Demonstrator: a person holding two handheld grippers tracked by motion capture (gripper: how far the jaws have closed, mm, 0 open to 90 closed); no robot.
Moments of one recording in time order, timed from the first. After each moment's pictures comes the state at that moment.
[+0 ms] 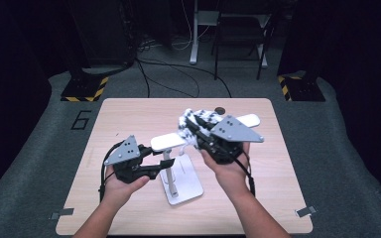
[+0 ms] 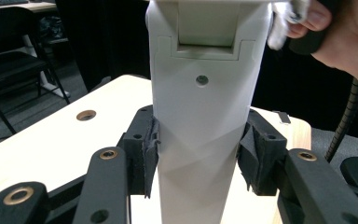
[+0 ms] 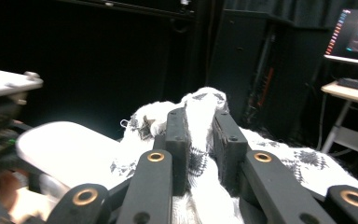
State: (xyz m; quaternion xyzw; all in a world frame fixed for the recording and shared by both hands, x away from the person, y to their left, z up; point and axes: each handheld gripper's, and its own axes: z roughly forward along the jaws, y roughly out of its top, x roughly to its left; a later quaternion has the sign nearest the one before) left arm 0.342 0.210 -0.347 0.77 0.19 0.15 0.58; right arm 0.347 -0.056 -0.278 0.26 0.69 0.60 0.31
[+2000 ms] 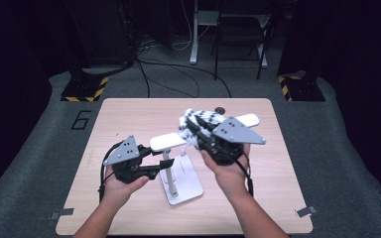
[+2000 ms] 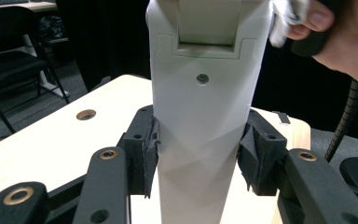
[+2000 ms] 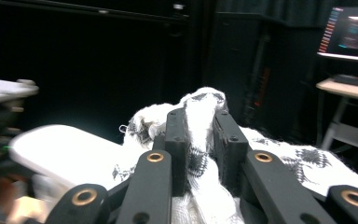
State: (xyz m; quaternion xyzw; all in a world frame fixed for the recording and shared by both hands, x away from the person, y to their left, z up) left arm 0.342 0.213 -0.347 0.77 0.20 0.14 0.59; right arm 0.341 -0.045 -0.280 0.26 0.68 0.62 0.30
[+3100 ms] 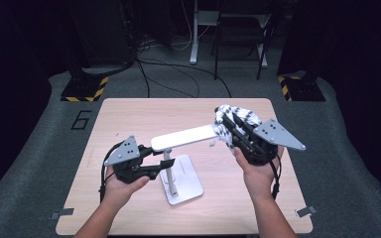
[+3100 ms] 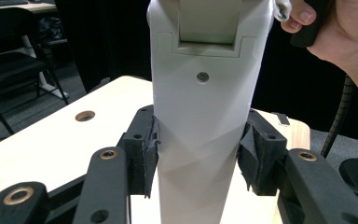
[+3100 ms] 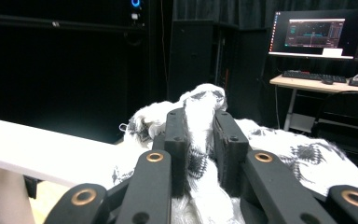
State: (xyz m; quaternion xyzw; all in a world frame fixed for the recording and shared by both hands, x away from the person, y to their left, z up) left arm 0.342 0.211 -0.348 0.77 0.20 0.14 0.59; right arm 0.342 -0.122 -0.290 0.33 0.63 0.62 0.34
